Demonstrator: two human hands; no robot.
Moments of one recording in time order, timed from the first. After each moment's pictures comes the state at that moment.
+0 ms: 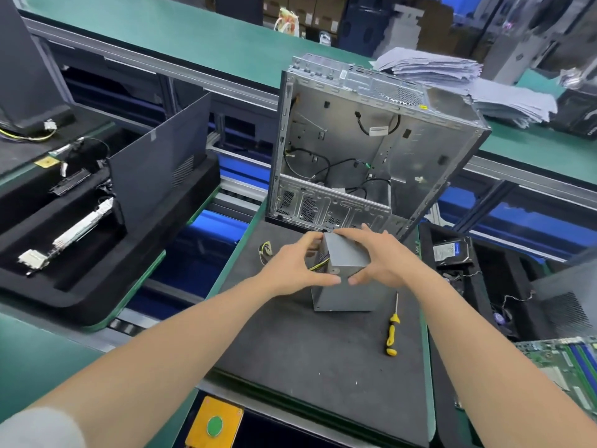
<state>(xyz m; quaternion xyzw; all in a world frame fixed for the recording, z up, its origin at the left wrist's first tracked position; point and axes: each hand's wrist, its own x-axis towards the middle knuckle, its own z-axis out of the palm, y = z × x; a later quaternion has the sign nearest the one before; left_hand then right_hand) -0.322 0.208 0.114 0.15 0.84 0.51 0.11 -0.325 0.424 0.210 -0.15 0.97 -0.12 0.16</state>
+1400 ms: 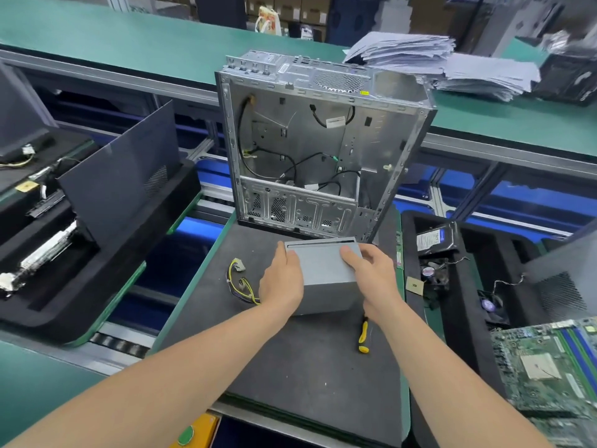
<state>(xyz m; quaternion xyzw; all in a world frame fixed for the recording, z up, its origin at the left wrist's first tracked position) -0.290 0.307 0.140 -0.22 0.83 0.51 0.08 -0.304 0.471 0.132 0.19 0.72 -0.67 0.00</state>
